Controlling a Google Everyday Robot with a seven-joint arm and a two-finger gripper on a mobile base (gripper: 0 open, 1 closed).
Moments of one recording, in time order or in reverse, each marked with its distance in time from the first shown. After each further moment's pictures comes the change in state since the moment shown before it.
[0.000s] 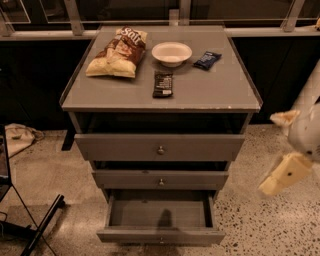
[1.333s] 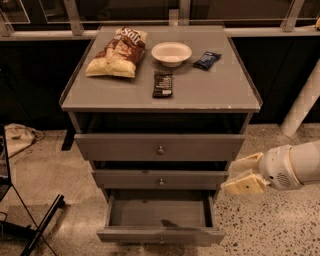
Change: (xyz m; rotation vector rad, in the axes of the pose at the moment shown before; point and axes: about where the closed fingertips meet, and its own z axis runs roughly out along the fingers) arm 0.039 0.008 0.123 -0.153 -0.232 0.252
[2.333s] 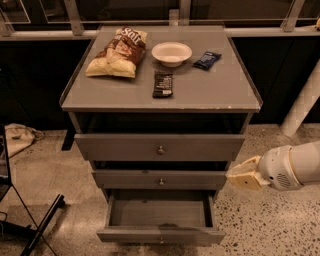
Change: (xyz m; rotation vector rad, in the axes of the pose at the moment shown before) arm 0.000 0.001 0.001 0.000 0.001 -0.002
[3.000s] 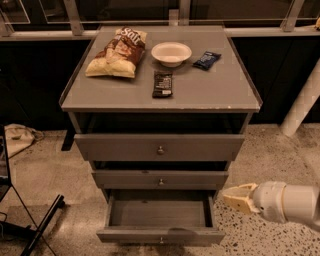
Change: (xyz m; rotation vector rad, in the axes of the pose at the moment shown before) arm 0.062 -0.006 0.055 0.050 -0.158 0.115
